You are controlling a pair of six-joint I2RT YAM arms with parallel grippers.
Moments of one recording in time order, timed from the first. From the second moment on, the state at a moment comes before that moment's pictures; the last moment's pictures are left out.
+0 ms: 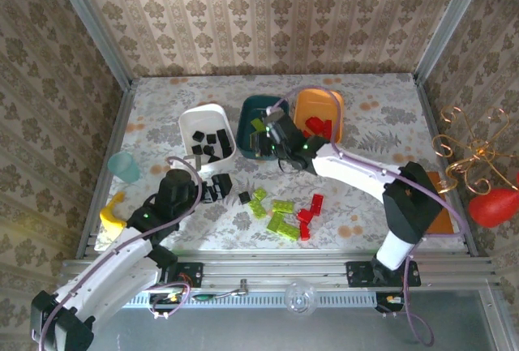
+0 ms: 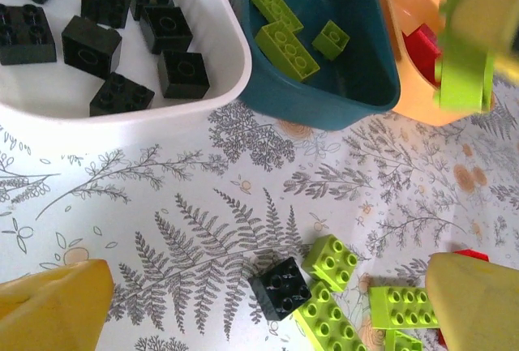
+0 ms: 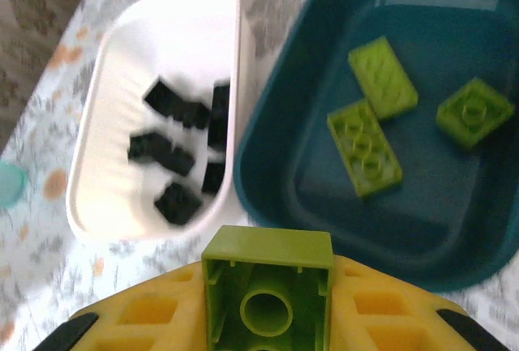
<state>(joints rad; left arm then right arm) -0.62 0.67 0.42 -0.30 -0.01 -0.62 0.72 1.72 1.29 -0.22 0.12 0.57</state>
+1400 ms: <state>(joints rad) -0.73 0.71 0.36 -0.20 0.00 -0.69 0.59 1.13 0.64 -0.57 0.10 0.73</state>
